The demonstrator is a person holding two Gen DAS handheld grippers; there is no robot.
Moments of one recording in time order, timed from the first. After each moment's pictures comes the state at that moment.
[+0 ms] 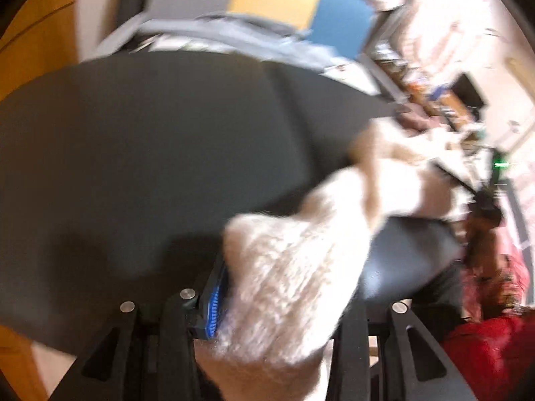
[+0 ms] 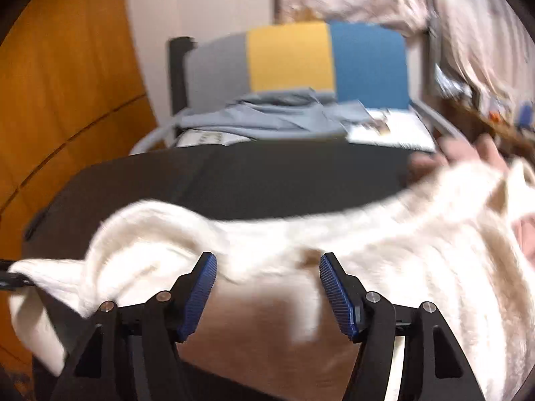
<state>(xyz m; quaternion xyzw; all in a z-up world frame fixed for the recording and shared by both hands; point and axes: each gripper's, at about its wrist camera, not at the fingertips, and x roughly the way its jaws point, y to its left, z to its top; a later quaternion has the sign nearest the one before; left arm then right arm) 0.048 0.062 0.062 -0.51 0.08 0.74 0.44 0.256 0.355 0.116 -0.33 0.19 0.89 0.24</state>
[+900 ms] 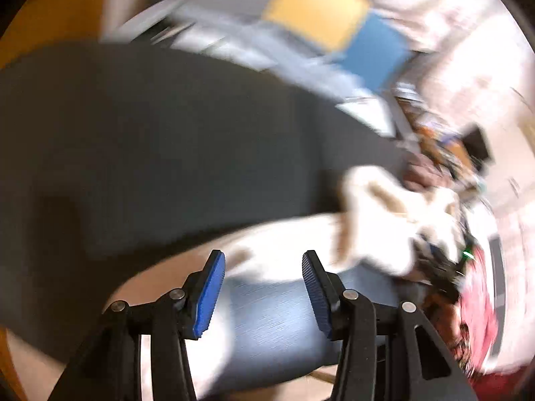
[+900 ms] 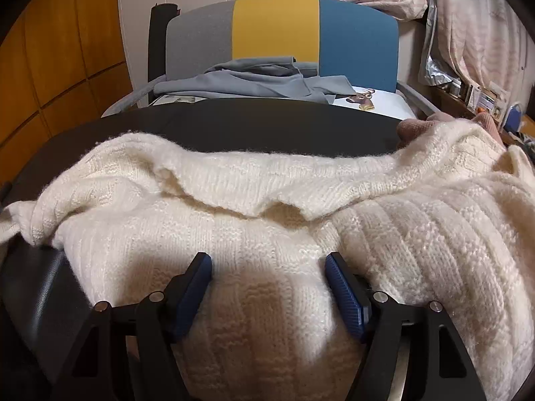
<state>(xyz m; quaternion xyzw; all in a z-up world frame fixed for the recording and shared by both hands) -0.031 0.116 0.075 -0.52 -0.01 0.74 0.43 0.206 0.358 0.069 -0.38 0.13 0.87 0.27</state>
